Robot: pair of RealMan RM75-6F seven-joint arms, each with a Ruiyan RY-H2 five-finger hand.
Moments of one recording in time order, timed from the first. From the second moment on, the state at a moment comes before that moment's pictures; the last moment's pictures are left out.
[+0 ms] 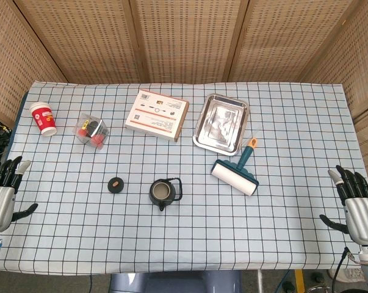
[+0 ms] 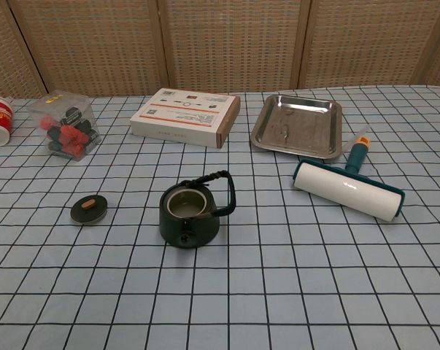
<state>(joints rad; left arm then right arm) -0.25 -1.12 0.10 -1.72 1.36 1.62 0.20 0.09 -1.06 0.07 -1.61 -1.55 1.51 0.07</state>
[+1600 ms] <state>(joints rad) -0.70 -1.49 -0.04 -1.42 1.10 0.86 0.57 0.10 -1.08 0.08 -1.57 -1.48 1.45 0.07</state>
